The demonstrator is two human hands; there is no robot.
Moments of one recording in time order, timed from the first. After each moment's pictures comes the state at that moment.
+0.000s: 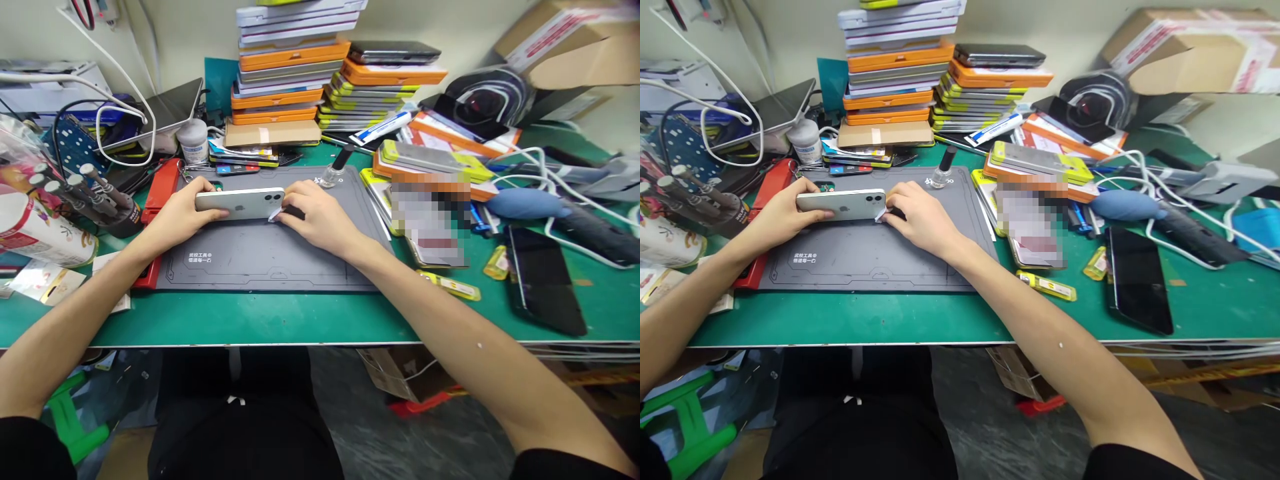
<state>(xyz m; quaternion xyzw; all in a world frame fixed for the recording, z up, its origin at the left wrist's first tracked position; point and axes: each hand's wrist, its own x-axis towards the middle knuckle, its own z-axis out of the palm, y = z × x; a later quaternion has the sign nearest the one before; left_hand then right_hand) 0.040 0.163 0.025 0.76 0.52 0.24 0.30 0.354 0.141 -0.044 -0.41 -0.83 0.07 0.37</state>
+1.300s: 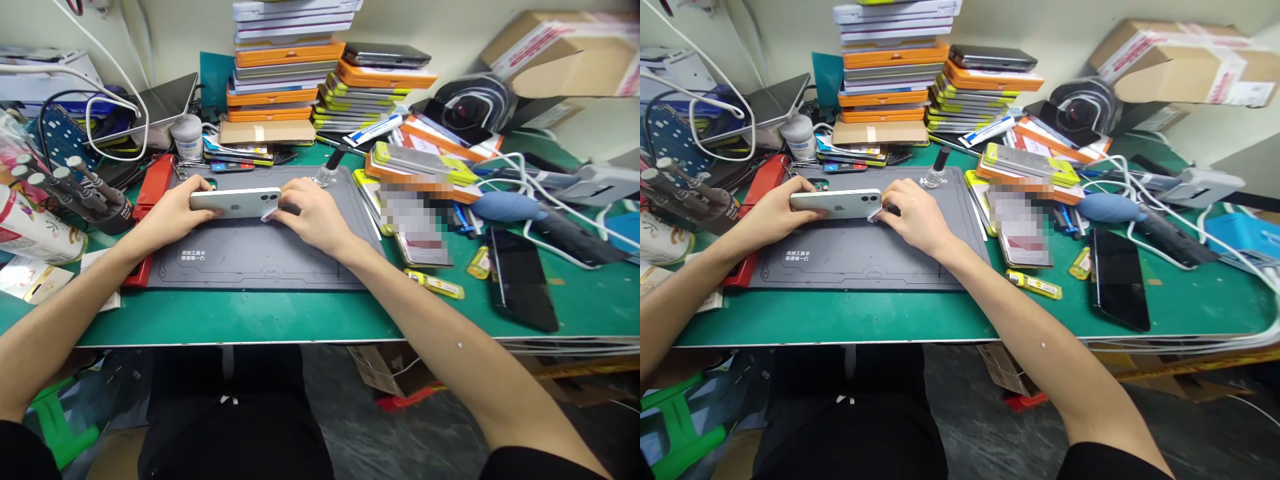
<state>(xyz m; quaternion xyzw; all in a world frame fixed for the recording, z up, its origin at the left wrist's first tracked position) 0.039 0.161 0.026 0.77 0.51 0.23 0.30 0.353 0.140 -0.039 -0.43 -0.81 0.09 0.39</state>
